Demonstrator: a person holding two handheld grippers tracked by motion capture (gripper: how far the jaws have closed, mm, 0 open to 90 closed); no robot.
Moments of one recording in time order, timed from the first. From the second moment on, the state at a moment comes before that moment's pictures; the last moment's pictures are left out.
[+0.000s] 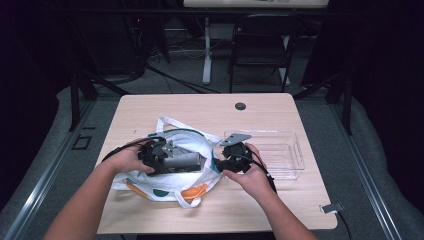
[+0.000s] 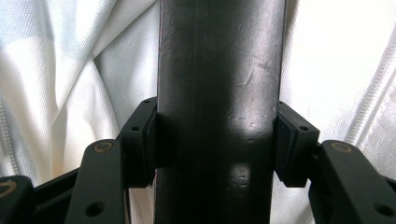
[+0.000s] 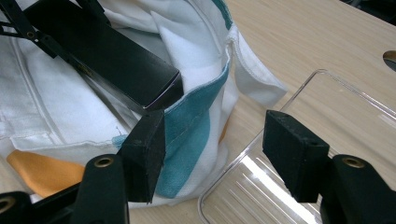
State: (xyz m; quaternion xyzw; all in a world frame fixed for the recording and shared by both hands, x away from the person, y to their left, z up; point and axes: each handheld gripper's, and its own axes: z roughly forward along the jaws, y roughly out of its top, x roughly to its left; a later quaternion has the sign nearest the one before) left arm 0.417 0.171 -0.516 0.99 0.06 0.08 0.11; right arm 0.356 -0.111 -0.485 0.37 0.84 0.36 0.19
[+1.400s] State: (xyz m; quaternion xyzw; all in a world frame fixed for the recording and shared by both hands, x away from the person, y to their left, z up) left arm 0.405 0.188 -0.480 0.98 0.08 0.09 0.12; right arm 0.354 -0.107 -0.485 0.33 0.85 0.35 0.20
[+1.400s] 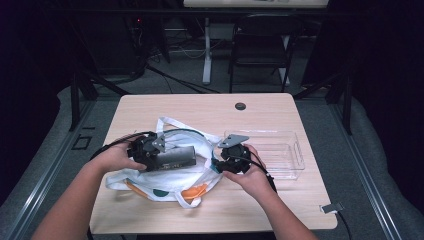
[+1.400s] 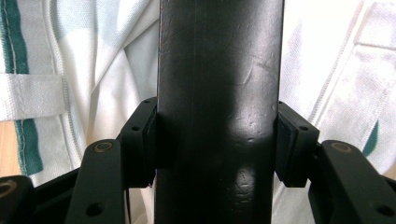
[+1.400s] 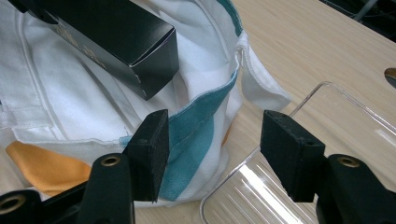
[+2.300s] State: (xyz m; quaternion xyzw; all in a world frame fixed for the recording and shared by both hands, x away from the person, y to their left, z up) left arm 0.400 0.184 -0.449 0.98 0.09 0.10 0.13; right arm 0.368 -0.113 -0.466 0.28 0.88 0.35 0.16
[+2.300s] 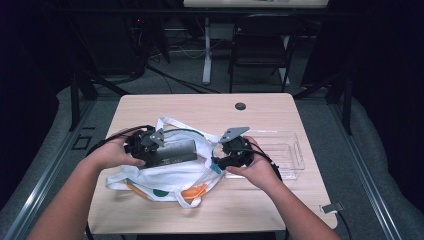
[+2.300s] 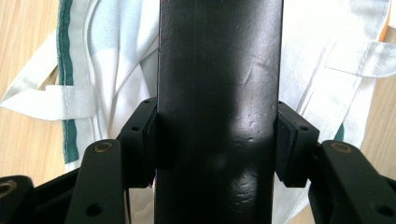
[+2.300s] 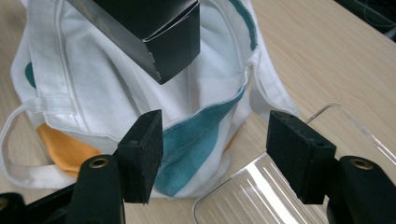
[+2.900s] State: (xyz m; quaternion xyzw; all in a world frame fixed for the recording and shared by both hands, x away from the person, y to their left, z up) left arm 0.401 0.172 -0.440 0.98 0.08 0.10 0.13; right arm 0.374 -0.107 -0.458 0.21 0.91 0.32 0.14
